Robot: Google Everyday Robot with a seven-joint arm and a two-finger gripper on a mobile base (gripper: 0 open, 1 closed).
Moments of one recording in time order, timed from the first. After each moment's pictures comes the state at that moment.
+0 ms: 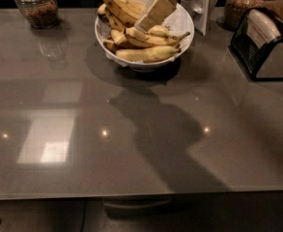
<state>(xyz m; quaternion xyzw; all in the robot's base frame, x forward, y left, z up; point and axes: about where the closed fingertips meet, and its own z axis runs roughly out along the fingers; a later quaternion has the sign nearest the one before) 0.657 -0.023 1.039 -0.60 0.65 0.04 0.47</state>
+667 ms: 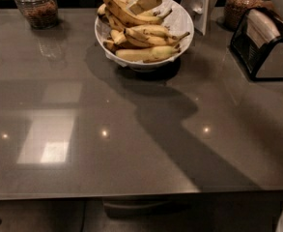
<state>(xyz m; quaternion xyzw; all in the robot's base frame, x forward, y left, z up) 0.710 -0.001 1.034 -0.59 0.63 0.07 0.50</state>
